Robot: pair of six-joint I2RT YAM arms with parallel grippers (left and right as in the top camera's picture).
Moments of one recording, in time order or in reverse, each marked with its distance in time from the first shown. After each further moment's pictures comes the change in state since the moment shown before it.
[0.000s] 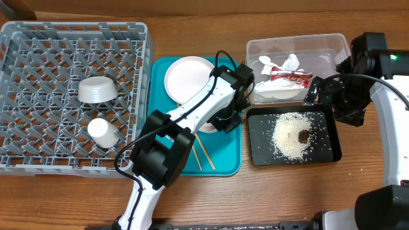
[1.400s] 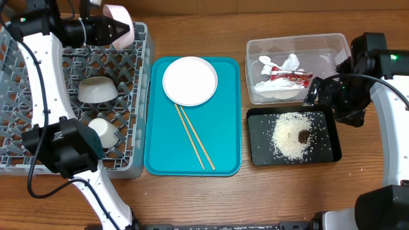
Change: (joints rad) left arm 0.941 -0.037 0.532 0.020 1.012 0.126; right arm 0.000 0.000 0.000 -0.008 0.000 0.000
